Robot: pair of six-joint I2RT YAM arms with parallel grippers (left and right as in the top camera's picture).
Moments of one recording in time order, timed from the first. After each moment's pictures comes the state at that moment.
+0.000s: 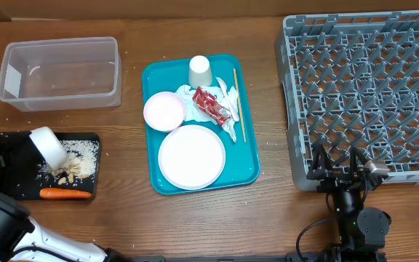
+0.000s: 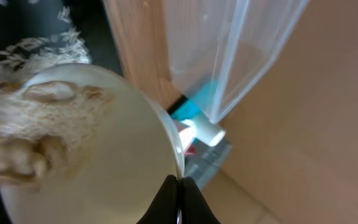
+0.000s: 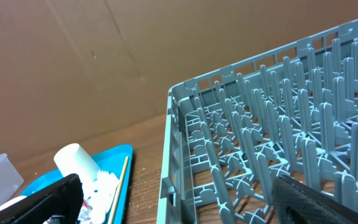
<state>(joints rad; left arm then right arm) 0.98 2.05 1.65 -1.36 0.96 -0.25 -0.05 0.01 0.02 -0.03 -0.08 0.36</state>
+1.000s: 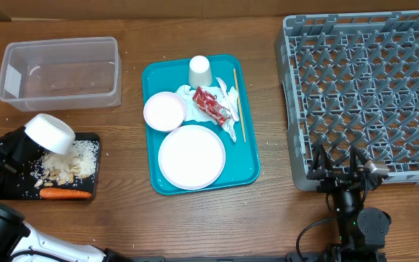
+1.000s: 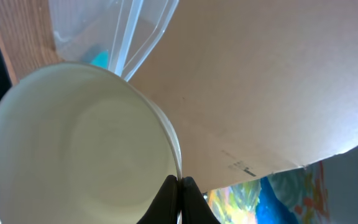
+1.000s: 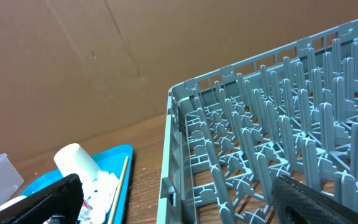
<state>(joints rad) 1.06 2.05 1.40 -1.32 1.48 -0.16 -0.05 0.01 0.02 -0.03 -0.08 0.36</state>
